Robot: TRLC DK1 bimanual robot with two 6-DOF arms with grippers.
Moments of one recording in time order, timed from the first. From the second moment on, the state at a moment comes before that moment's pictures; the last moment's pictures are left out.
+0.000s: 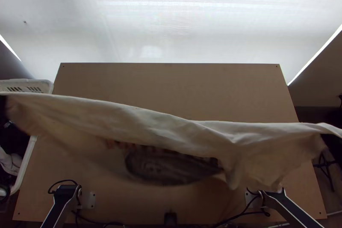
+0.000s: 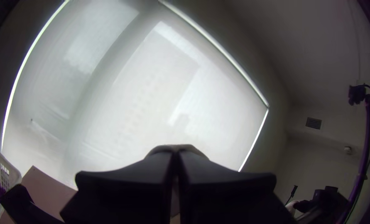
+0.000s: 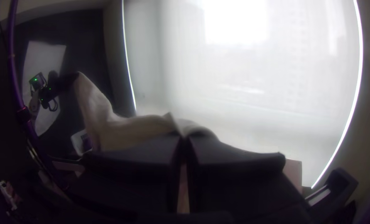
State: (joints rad) left arm 0.06 0.63 1.61 -0.66 0.33 -0.62; right arm 0.24 0.91 2.20 -1.42 -0.39 0.04
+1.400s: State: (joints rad) left arm 0.02 1.23 0.90 -0.05 0.31 -0.56; right arm 0.04 1.48 1.40 -0.64 -0.40 -0.16
